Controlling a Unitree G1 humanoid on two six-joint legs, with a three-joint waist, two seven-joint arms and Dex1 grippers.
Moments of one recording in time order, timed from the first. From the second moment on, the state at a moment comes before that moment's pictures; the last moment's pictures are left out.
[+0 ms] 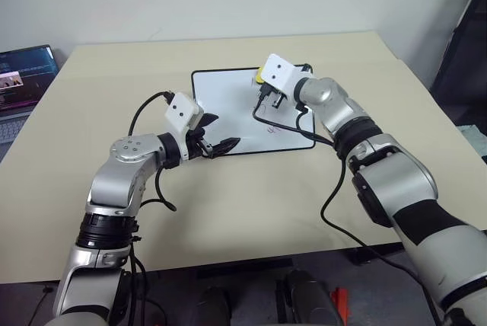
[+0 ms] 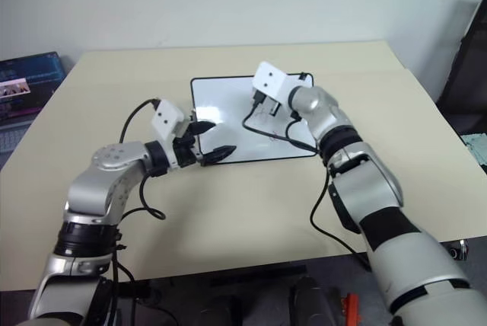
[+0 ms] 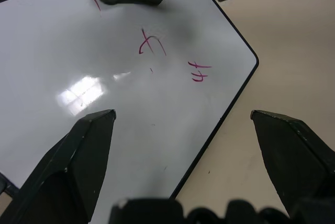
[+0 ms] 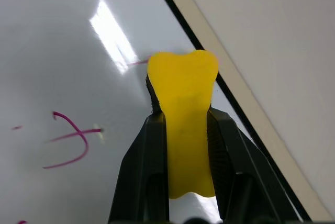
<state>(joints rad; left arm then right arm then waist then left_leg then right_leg) -0.54 0.57 0.01 -0.05 -0.29 0.56 -0.79 -1.39 -0.13 0.31 1.25 -0.36 -0.09 0.40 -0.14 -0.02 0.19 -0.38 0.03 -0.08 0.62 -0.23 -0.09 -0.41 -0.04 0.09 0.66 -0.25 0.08</state>
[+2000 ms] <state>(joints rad) -0.49 0.77 0.06 -0.14 -0.35 0.62 -0.90 -1.01 -0.64 0.21 0.42 -0.21 0.21 0.94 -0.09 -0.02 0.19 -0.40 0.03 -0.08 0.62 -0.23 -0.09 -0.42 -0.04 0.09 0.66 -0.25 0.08</state>
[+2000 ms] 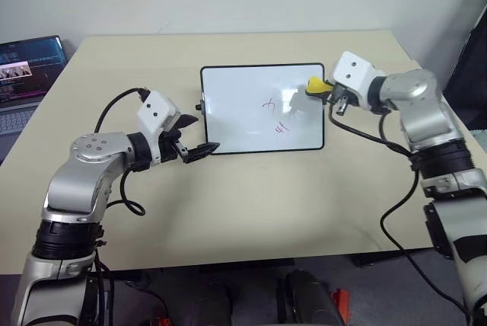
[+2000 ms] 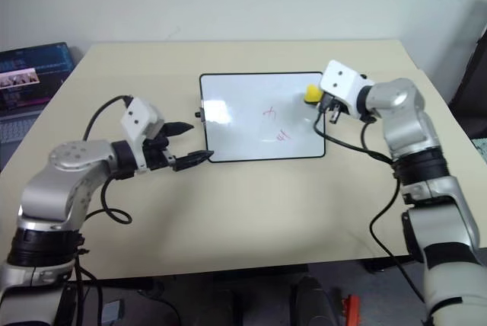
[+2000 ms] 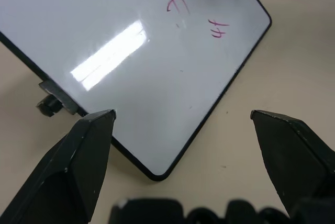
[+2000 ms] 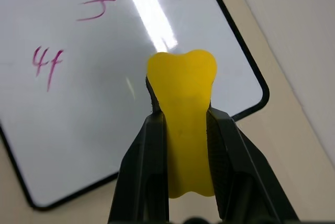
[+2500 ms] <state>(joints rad) -0.49 0.82 0.06 -0.19 -0.38 0.65 -0.93 -1.00 -0.70 0.22 0.37 -0.21 0.23 1.00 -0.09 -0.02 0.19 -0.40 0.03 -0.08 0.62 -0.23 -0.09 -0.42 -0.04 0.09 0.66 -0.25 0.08</state>
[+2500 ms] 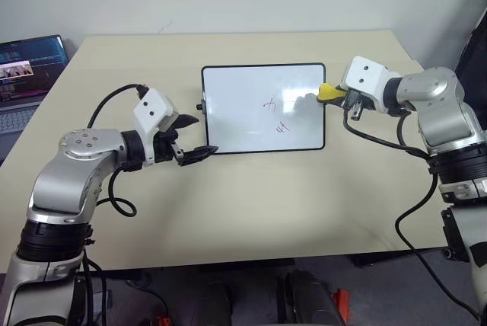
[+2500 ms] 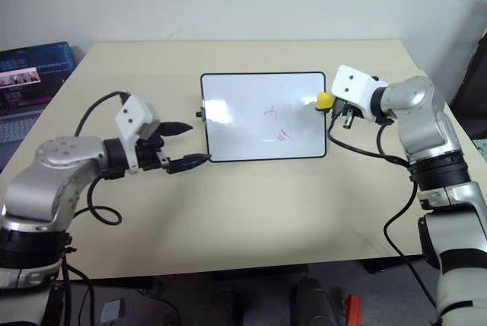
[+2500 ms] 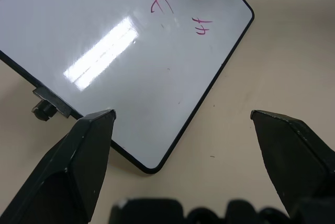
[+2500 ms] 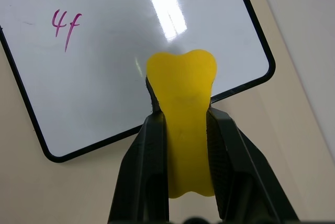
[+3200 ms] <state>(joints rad) -0.49 0.82 0.06 -0.20 -0.38 0.65 -0.91 -1.09 -0.61 0.21 0.48 -0.20 0.18 0.92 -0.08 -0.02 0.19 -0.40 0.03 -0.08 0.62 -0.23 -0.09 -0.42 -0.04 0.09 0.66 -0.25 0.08</state>
